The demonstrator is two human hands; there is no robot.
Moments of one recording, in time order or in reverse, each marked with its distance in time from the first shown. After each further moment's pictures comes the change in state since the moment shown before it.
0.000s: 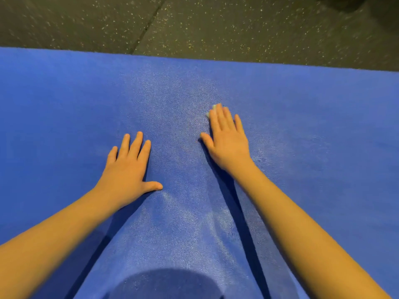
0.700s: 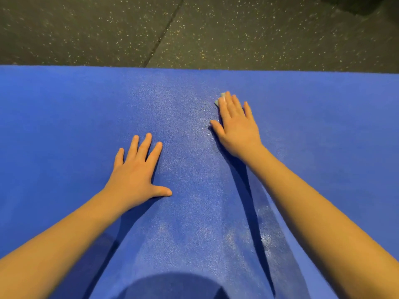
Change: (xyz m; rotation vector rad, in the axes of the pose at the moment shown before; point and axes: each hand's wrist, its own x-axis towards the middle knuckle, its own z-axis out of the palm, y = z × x) left_hand 0.018 -0.027 -0.013 -0.025 -0.049 -0.005; right_hand 0.058 -0.006 -0.008 0.002 0.026 -0.004
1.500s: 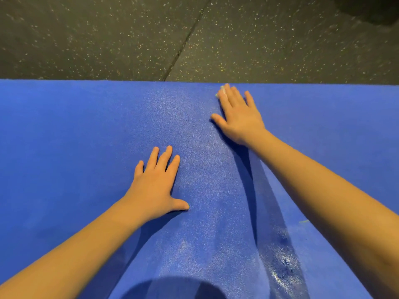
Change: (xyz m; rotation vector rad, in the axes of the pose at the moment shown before) left_hand 0.004 -0.006 -0.018 0.019 -0.094 0.037; right_hand 0.068 -0.023 -0.007 -0.080 -0.011 -0.097
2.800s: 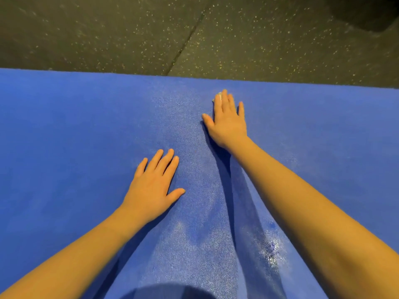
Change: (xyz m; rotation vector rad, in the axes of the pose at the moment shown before) left_hand -0.019 -0.001 0.052 0.036 0.348 0.101; right_hand -0.027 -0.037 0.005 0.125 -0.020 0.114
